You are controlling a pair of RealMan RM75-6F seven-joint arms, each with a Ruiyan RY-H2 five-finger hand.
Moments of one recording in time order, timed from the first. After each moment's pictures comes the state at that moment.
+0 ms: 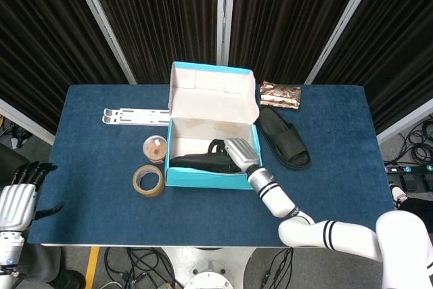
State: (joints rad) left arm -0.08 -1.19 -0.04 -1.55 1.50 1.49 -0.05; right arm 0.92 -1.67 0.27 -1.44 -0.93 0.82 0.04
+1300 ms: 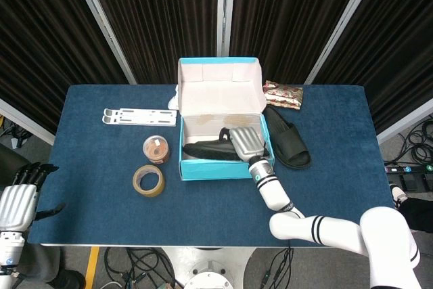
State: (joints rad) left arm -0.08 -1.18 -0.03 -1.55 1.50 1.48 -0.06; right arm 0.99 -1.74 0.27 -1.33 -0.76 0.98 -0.33
